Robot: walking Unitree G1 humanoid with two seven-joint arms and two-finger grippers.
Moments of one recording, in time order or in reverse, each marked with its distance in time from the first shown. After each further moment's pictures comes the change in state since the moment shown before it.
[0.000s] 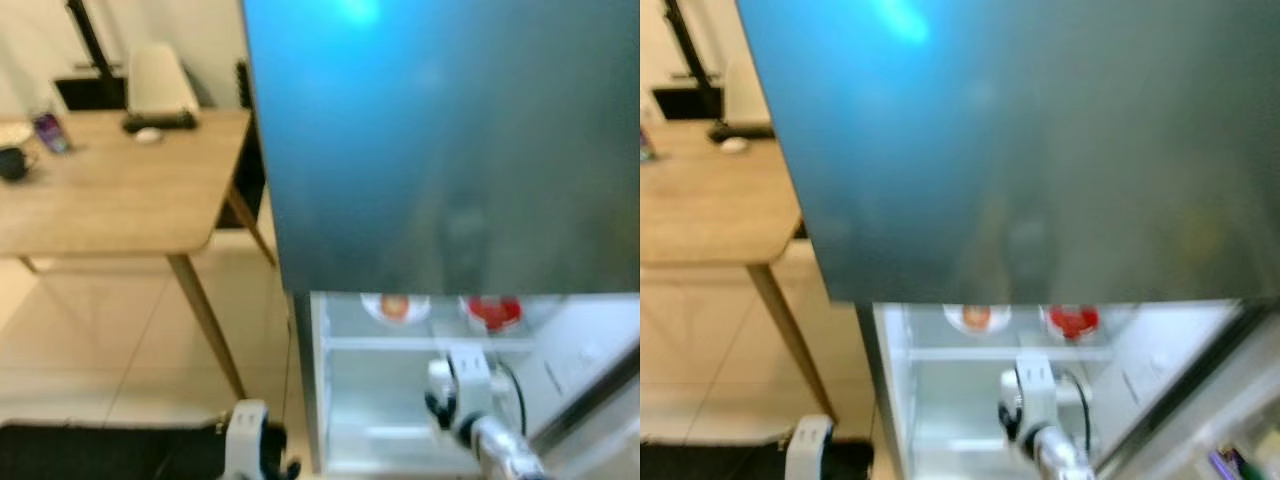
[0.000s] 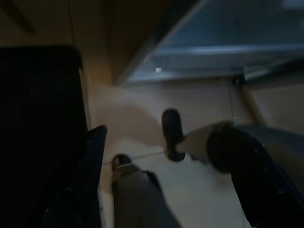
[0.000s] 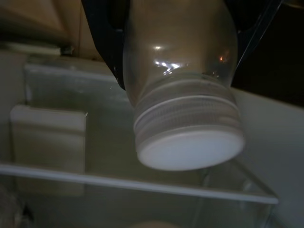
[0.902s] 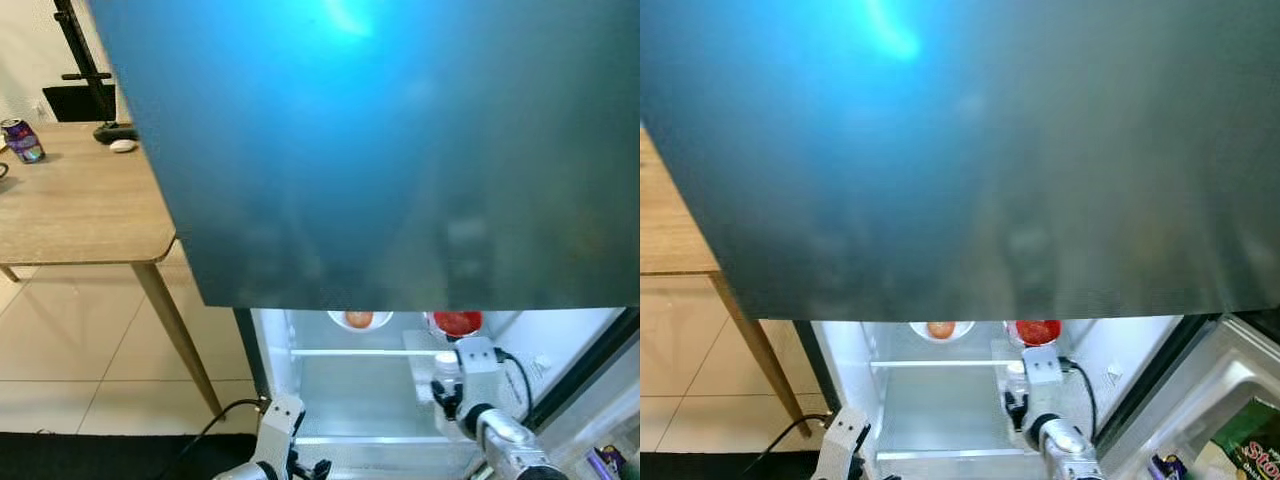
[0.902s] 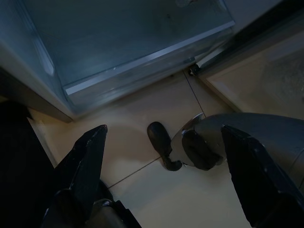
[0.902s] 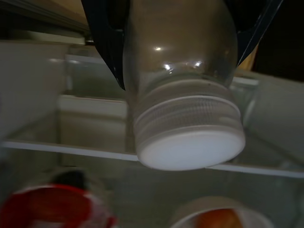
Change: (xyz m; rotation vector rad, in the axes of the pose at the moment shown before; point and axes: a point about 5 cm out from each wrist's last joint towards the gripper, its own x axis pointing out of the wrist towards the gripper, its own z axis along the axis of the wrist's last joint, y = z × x) left arm 0.009 -0.028 0.008 0.231 0.015 -0.210; right arm 0.002 -0.003 0.011 0.006 -0.048 -0.005
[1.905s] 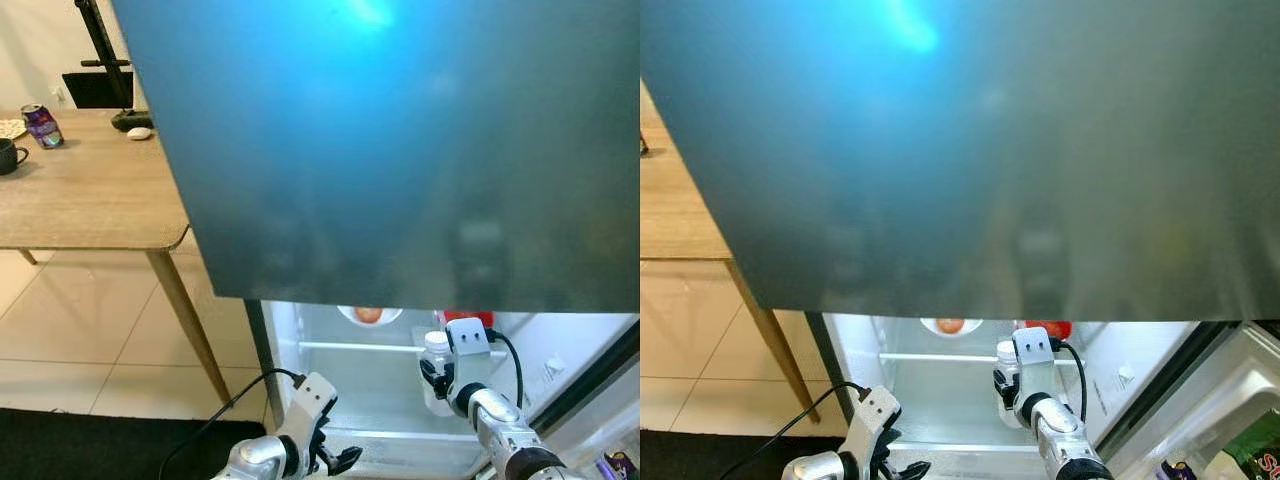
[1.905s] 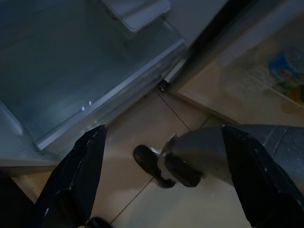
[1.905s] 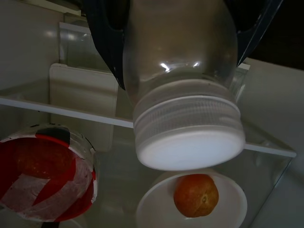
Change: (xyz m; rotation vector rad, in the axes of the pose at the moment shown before) left arm 0.014 -0.024 0.033 0.207 -0.061 -0.228; right arm 0.007 0.006 0.024 -0.017 -0.077 0.036
